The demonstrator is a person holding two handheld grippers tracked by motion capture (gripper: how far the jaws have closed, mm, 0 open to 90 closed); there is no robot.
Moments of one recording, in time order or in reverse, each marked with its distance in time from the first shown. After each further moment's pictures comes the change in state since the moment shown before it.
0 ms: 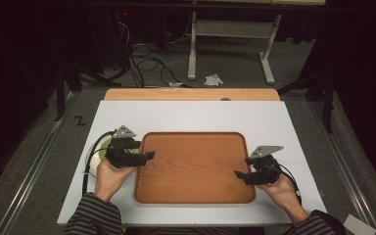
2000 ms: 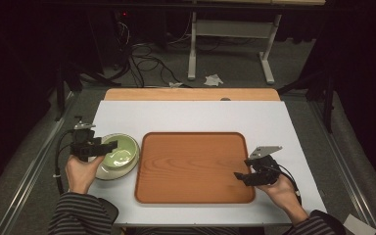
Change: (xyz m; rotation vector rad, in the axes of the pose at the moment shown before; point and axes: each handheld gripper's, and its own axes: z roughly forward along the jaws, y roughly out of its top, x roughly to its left) left arm 0.089 -0.032 -0.033 -0.010 0.257 -0.286; right arm 0.001 -0.001 0.002 0.017 0.014 -0.005
